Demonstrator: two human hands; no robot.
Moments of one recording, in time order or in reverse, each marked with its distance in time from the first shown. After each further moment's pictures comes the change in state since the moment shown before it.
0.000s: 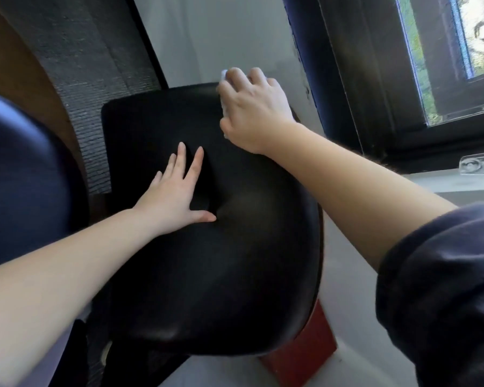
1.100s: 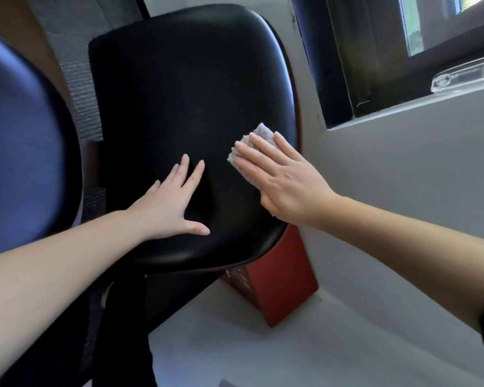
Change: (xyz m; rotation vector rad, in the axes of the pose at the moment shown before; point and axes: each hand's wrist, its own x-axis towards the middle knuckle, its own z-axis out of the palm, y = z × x) left_hand -0.101 0.033 0.080 -0.012 -0.205 0.054; right_hand -0.235 -0.014 0.035 0.120 -0.029 -0.362
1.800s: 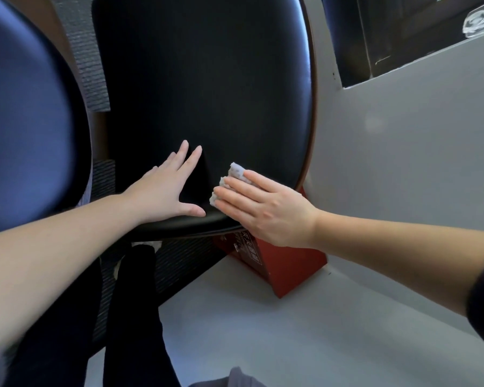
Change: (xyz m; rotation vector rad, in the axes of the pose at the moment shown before) left_hand -0.029 -0.021 0.034 -0.025 0.029 0.001; right_hand -0.038 -0.081 0.043 -0.189 0.016 -0.322
